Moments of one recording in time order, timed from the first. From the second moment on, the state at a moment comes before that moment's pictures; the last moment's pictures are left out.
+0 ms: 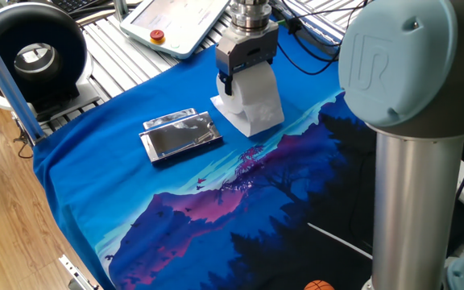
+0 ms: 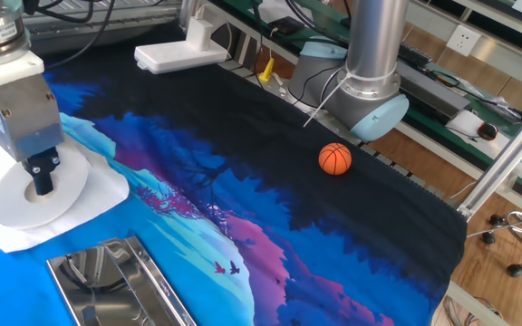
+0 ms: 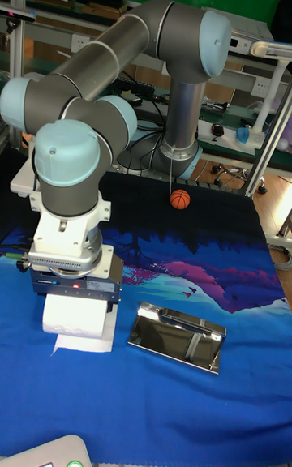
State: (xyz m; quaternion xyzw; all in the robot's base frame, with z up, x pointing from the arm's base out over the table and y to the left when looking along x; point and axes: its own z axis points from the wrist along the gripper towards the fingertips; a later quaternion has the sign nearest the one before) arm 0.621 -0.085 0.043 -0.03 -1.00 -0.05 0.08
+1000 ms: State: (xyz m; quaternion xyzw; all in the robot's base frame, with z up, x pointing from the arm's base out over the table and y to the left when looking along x) arm 0.622 -0.081 0.044 -0.01 -1.00 -0.05 0.08
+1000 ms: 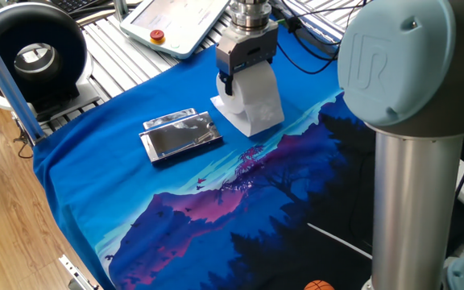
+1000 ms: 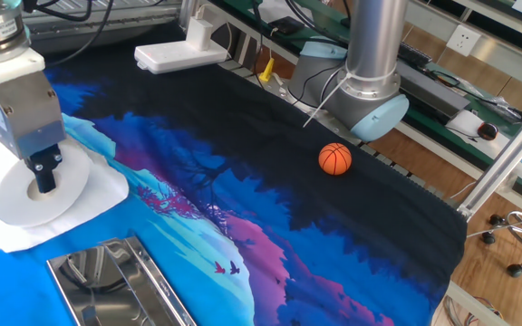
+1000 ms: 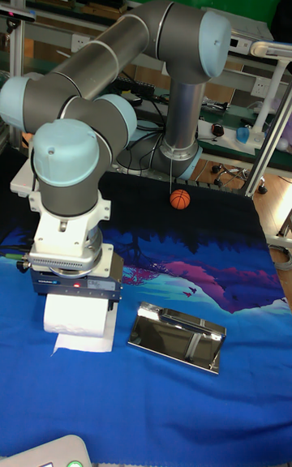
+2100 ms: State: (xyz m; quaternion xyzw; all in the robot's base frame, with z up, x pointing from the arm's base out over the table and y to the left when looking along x) arm 0.627 -0.078 0.038 0.01 -0.99 -0.05 0.09
